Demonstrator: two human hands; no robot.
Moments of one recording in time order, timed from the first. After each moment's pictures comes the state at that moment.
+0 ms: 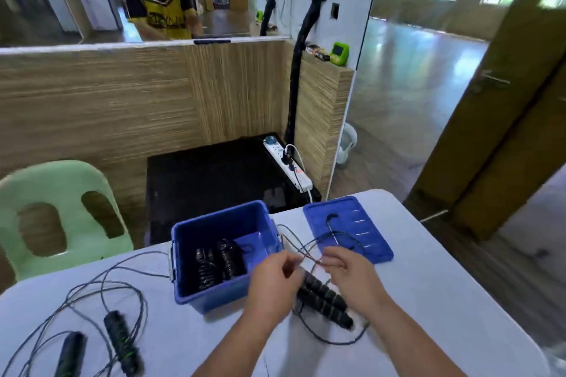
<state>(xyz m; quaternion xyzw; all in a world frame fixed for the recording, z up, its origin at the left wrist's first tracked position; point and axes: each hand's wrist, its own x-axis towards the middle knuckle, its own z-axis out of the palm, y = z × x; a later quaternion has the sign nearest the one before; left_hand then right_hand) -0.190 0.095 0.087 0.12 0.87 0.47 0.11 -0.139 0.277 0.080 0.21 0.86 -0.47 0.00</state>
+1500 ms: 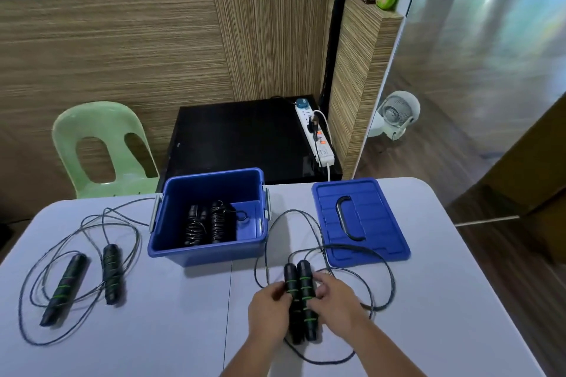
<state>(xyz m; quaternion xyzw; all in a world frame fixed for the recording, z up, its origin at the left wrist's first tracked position) -0.140 0.180 -0.025 -0.19 0.83 0.51 0.17 -0.141 0.338 -0.028 0.14 0.84 -0.48 0.22</state>
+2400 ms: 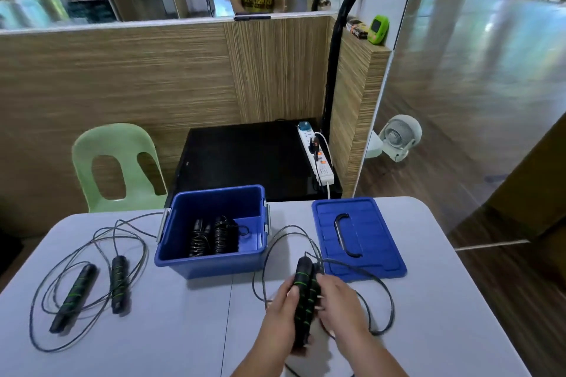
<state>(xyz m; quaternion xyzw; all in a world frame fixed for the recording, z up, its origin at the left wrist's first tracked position) -0.124 0.203 0.014 -0.18 0.65 0.71 0.21 -0.137 0.328 0.016 0.30 0.67 -0.67 0.13</state>
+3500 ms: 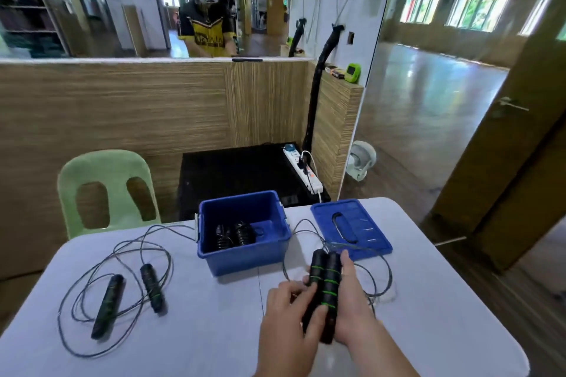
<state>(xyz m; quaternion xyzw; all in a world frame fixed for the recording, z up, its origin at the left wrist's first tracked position) -0.024 0.086 0.059 0.20 0.86 0.43 -0.18 -0.044 0.211 0.113 0.35 0.34 -0.87 0.10</state>
